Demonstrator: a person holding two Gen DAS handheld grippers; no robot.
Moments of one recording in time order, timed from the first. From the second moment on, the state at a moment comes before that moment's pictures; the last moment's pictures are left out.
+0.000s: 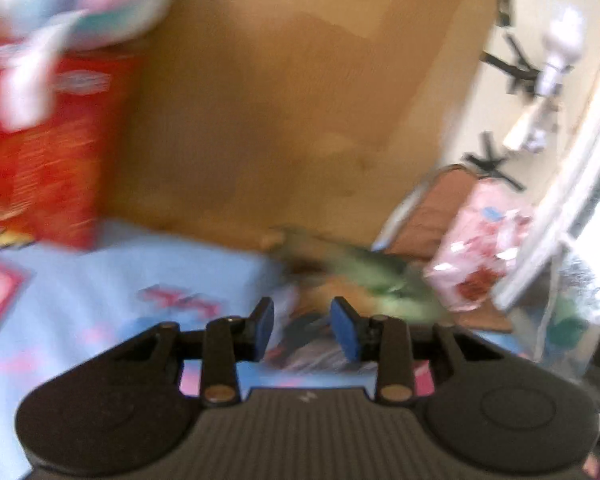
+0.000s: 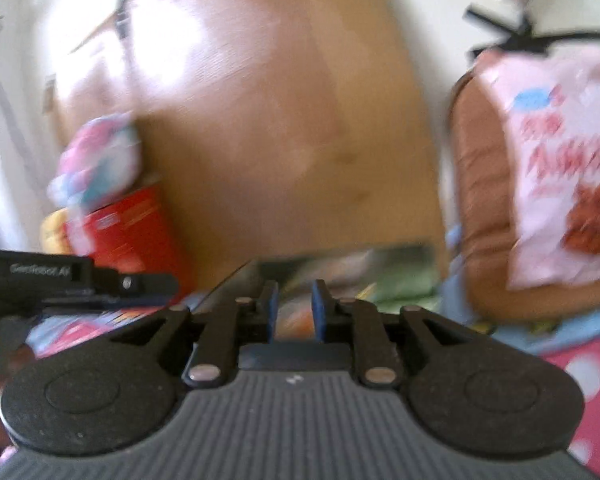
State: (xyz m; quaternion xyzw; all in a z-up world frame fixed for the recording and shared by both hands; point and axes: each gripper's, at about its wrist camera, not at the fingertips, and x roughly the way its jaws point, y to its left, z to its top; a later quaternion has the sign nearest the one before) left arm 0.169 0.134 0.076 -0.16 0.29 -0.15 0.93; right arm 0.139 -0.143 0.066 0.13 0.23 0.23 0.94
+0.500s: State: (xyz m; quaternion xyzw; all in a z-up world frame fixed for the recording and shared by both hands) left arm 0.129 0.214 0.013 -0.26 0.36 -0.12 0.89; right arm 0.131 -0.016 0.030 0.07 0.40 0.34 0.85
